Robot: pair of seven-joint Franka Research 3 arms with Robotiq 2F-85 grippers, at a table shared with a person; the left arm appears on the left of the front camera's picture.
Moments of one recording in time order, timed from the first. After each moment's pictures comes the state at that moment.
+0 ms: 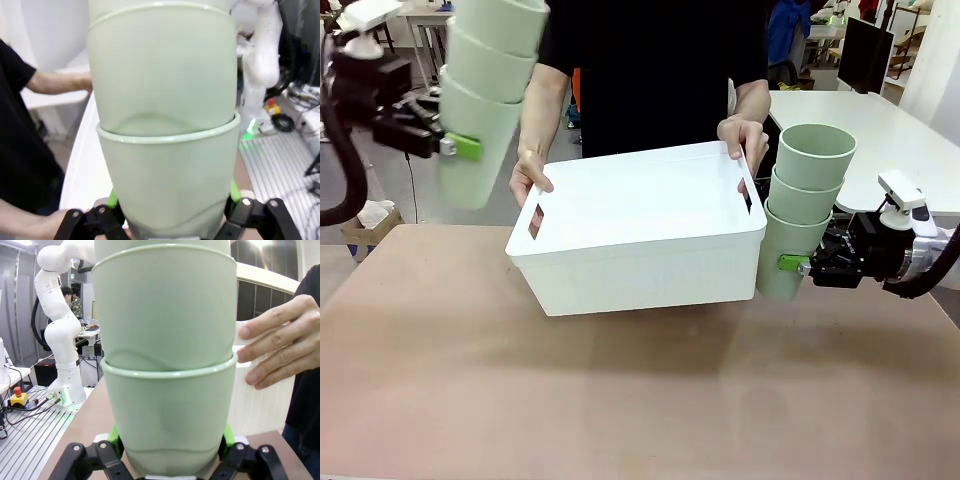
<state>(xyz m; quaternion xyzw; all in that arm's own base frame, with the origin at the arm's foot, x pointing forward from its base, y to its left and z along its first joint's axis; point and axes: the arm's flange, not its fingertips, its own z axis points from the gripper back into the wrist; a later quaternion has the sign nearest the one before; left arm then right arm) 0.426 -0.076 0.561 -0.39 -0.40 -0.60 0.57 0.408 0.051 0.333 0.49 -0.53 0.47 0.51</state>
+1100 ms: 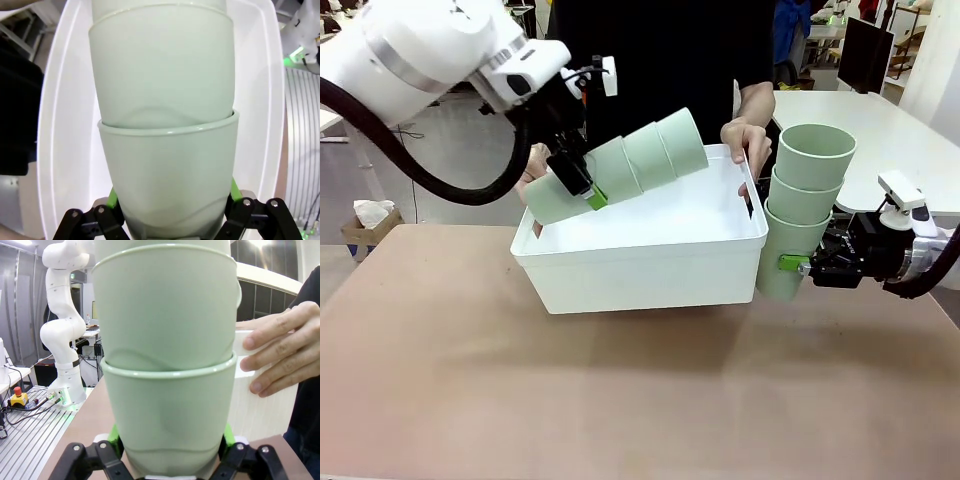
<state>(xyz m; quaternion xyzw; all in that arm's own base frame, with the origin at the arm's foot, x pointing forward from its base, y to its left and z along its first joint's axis) 0.467 -0.260 0.534 -0.18 -0.20 -0.65 0.71 0.408 0.051 0.333 0.49 -0.53 0.47 0.51</state>
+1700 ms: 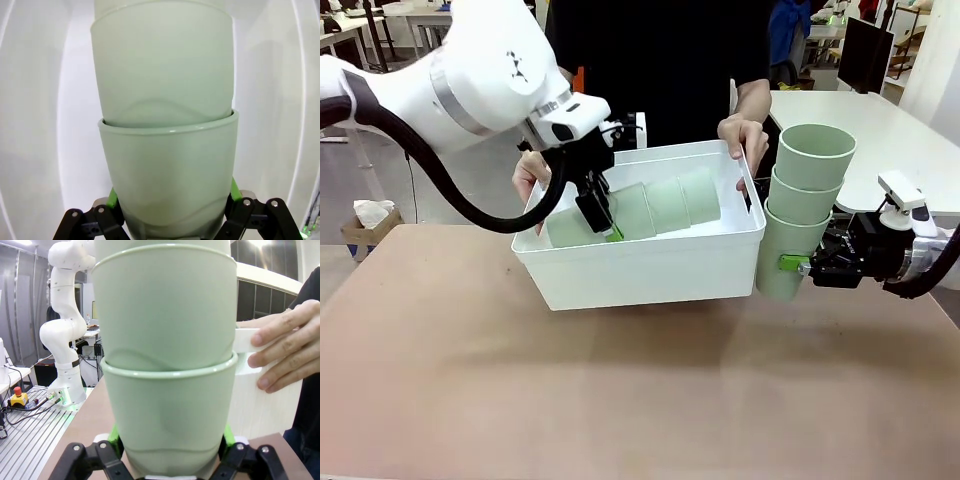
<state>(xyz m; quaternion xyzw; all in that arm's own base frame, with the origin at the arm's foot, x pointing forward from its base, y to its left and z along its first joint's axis) 0.480 -0.292 0.471 -0.17 -0.15 -0.67 0.71 0.408 0.051 0.333 0.49 -0.53 0.47 0.51</state>
